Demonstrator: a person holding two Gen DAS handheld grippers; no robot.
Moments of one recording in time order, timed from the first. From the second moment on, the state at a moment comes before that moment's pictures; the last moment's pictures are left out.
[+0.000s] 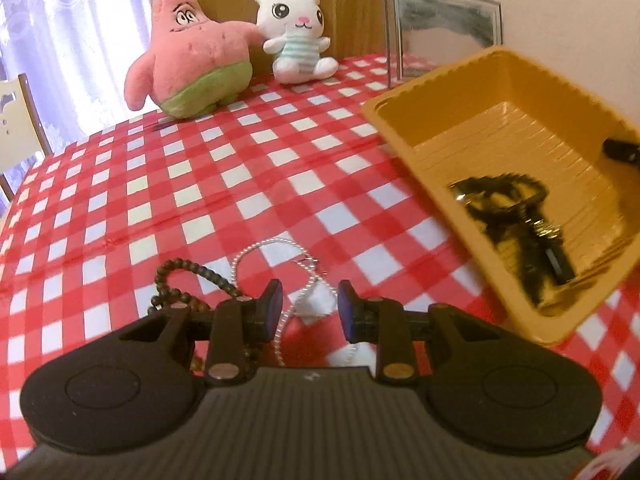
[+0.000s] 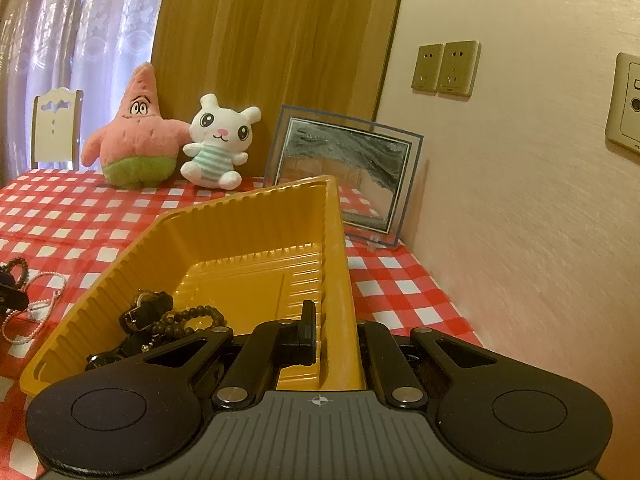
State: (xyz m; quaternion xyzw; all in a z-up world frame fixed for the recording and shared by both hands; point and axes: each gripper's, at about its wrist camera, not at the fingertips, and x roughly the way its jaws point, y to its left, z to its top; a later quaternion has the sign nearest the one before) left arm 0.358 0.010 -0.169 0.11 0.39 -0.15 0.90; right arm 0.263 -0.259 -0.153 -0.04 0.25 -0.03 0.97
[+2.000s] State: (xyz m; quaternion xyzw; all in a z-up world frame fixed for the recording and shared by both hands) left arm 0.361 -0.052 0.053 0.01 0.20 -0.32 0.93; right arm 0.261 -0.258 -0.151 -0.03 0.25 -0.03 0.97
